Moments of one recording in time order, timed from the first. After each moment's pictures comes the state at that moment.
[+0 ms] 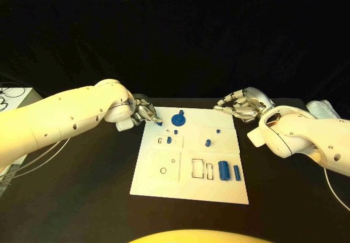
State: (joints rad) left arm 1.35 -0.64 -0.06 1.19 -0.84 0.19 -0.46; left_hand 1.30 -0.23 0.69 0.29 0.17 0.86 0.07 0.69 0.71 1.21 0.00 1.13 0.88 1.47 -0.05 1.54 1.31 0.08 1.35 0.06 1.44 1.28; right arm 1.34 -0.90 -0.17 1.62 -0.71 -0.56 -0.04; right_hand 1.34 -0.13 0.04 0.29 0.15 0.91 0.16 0.25 0.26 1.46 0.08 1.47 1.31 1.46 0.01 1.55 1.31 0.01 1.46 0.11 1.54 1.31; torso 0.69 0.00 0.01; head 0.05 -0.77
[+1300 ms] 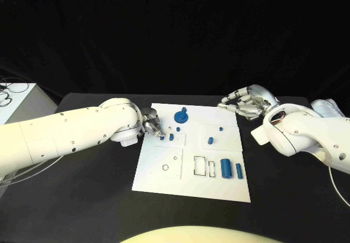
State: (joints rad) left arm 1.31 -0.71 -0.13 1.41 -1.04 0.05 -0.51; left_hand 1.24 -0.25 0.71 0.27 0.25 0.88 0.07 0.70 0.81 1.25 -0.02 1.16 0.92 1.47 -0.06 1.55 1.31 0.08 1.38 0.04 1.45 1.31; right arm 1.34 -0.91 -0.17 1.61 -0.72 -0.56 -0.04; right_hand 1.34 -0.13 0.04 0.29 0.15 0.91 0.16 0.25 0.26 1.46 0.08 1.47 1.31 1.46 0.01 1.55 1.31 0.01 1.46 0.11 1.54 1.31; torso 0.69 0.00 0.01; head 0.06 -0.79
